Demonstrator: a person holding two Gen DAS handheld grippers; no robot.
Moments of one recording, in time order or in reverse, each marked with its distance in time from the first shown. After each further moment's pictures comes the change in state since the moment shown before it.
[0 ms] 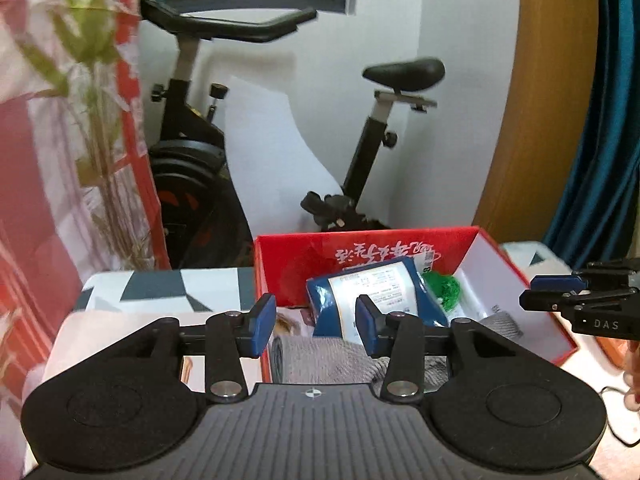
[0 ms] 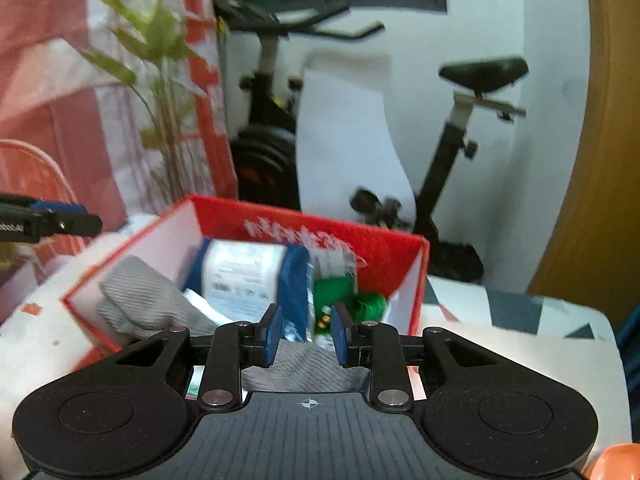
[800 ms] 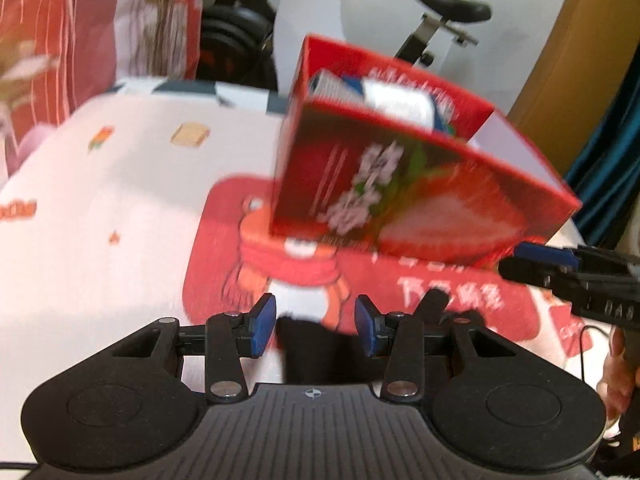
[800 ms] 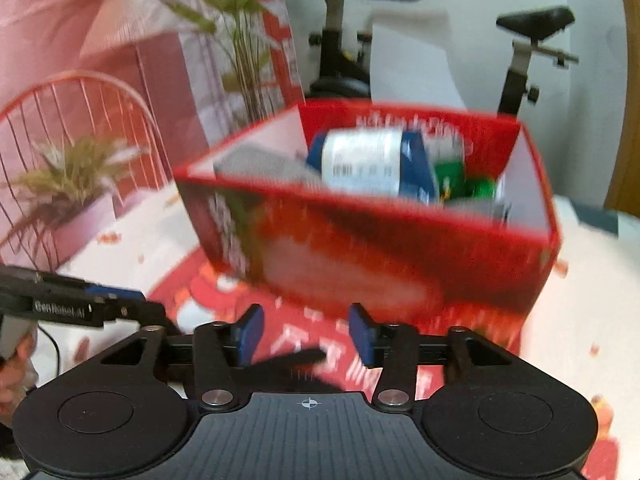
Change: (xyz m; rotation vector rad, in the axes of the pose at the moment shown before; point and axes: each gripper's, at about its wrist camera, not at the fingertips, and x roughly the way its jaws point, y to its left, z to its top) left arm -0.025 0.014 -0.161 -0.248 0.228 -0.007; right arm -0.011 0.072 -0.110 0.019 0.105 0.172
